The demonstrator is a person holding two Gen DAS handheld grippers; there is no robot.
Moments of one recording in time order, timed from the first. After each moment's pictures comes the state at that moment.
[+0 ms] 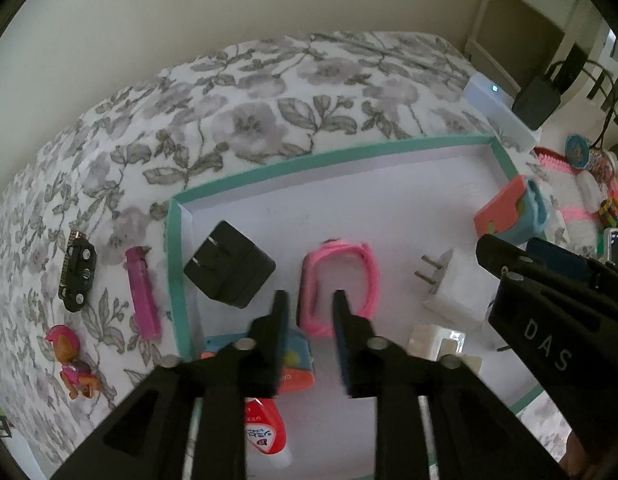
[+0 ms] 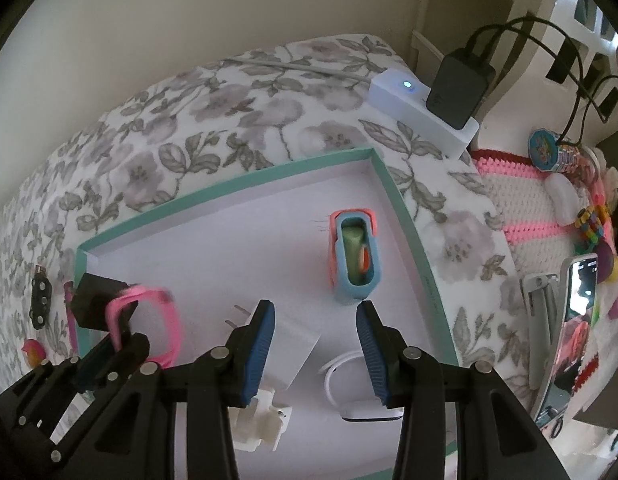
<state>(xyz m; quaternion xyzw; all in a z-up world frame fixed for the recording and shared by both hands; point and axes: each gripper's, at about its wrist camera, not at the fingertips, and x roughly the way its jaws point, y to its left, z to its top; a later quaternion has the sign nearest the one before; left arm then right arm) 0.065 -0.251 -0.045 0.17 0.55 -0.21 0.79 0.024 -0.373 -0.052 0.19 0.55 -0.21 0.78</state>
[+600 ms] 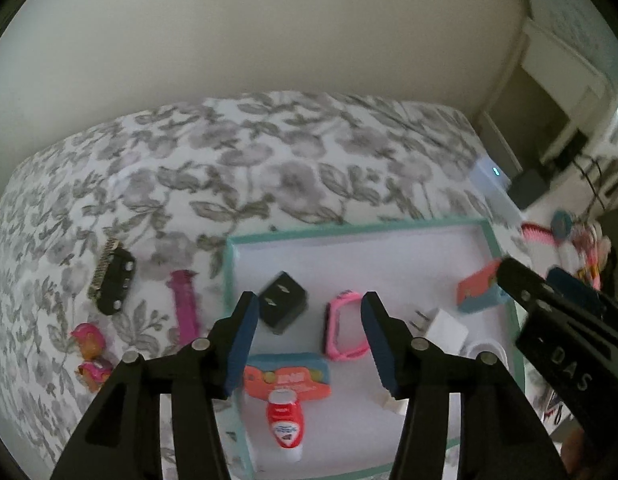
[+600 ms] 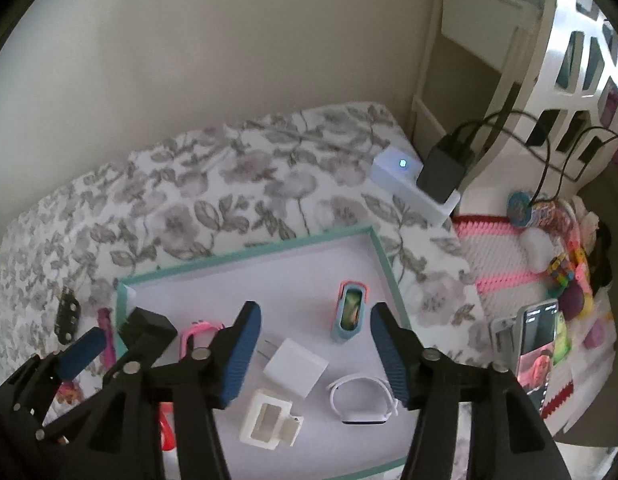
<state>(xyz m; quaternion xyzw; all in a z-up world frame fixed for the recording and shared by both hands) 0.083 -0.212 0.011 0.08 0.52 -0.18 0.83 0.024 -0.363 0.017 0.16 0.49 -0.22 0.83</state>
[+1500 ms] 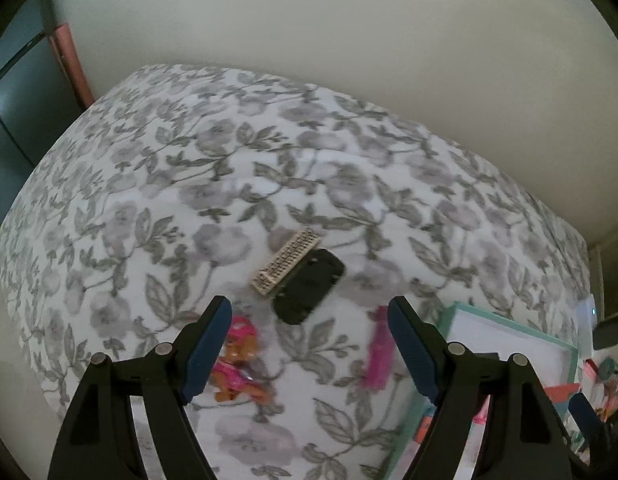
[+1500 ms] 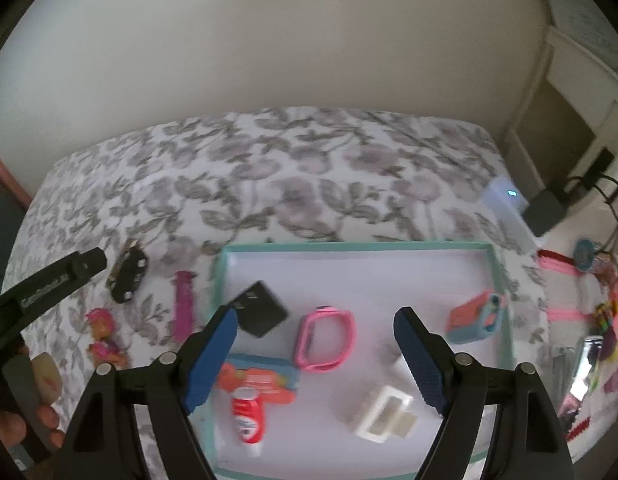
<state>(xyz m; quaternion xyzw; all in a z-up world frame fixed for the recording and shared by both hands) 0.146 -0.043 0.011 -0.05 0.53 0.03 0.85 0.068 -0.254 0.016 0.11 0.51 -0.10 0.85</state>
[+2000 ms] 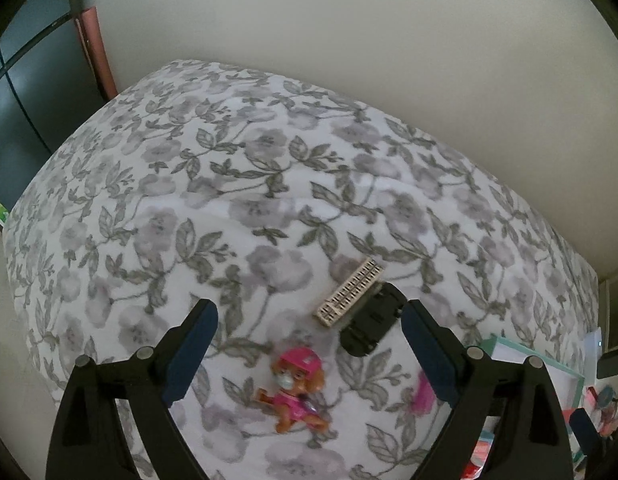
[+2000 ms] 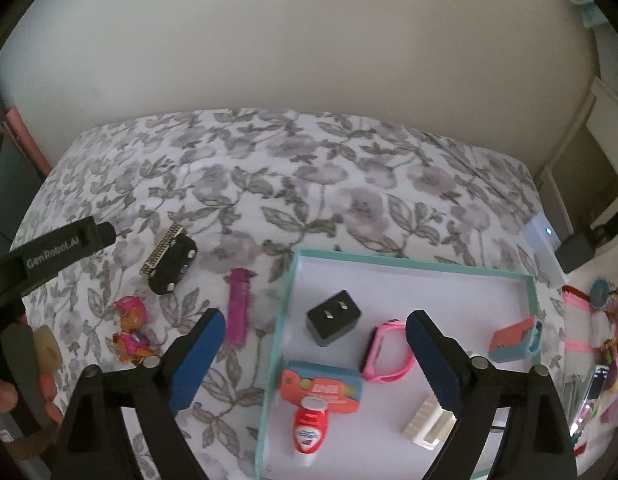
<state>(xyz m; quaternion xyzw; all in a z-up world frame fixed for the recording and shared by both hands) 0.160 0.016 0.015 -0.07 0.51 0.06 0.85 0.086 -0.192 0.020 0.06 0.51 -0.06 0.86</state>
